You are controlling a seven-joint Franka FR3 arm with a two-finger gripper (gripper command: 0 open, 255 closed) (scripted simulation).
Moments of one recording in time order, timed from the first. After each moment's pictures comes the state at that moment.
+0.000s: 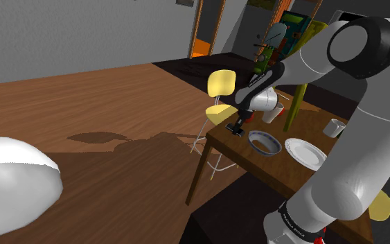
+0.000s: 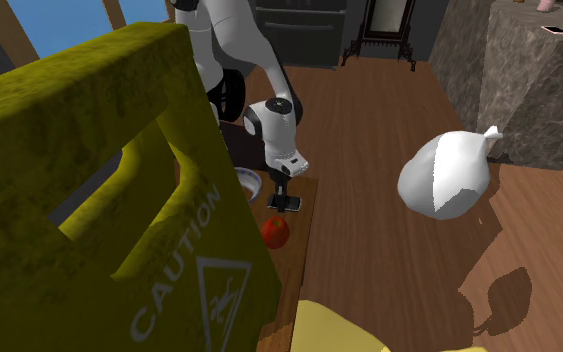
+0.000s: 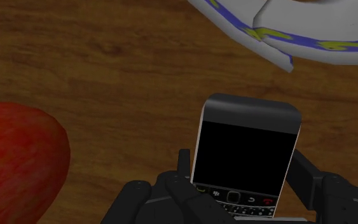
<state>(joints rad) -0.01 0.19 -0.44 -2.45 0.13 2.67 -0.90</state>
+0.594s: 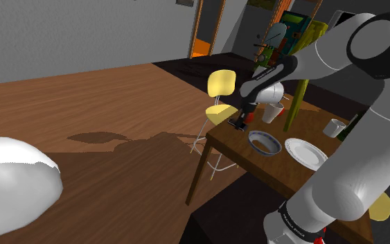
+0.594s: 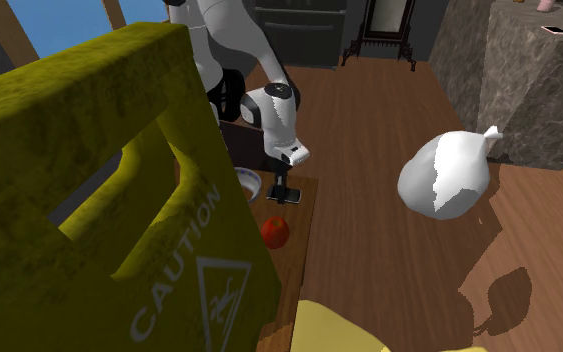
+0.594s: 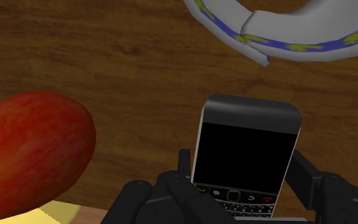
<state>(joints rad) 0.01 0.08 -0.48 -2.44 0.03 2.57 -0.84</state>
